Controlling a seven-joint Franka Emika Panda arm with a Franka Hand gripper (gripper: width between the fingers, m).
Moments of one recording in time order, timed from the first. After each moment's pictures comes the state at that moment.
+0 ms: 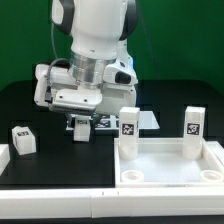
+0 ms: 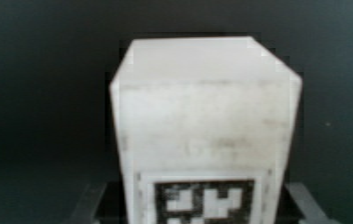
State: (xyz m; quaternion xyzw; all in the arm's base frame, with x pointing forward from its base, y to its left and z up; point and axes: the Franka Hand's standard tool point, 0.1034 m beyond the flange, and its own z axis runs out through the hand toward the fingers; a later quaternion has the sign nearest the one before) arm 0.393 -0.084 0.008 0.03 -0.99 0.09 0.07
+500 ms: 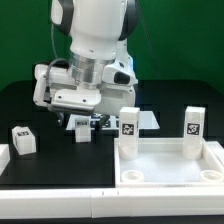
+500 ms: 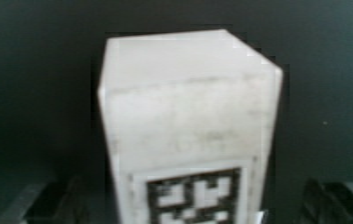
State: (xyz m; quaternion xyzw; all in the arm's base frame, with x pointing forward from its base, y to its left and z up) arm 0.390 -0.102 0.013 -0.03 -0.99 0.10 0.06
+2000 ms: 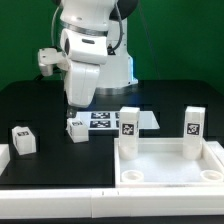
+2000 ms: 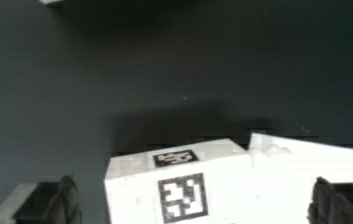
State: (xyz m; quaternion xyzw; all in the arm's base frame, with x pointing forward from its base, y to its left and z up) arm 0.412 -0.104 0.061 -0.65 -0.75 0.12 -0.04
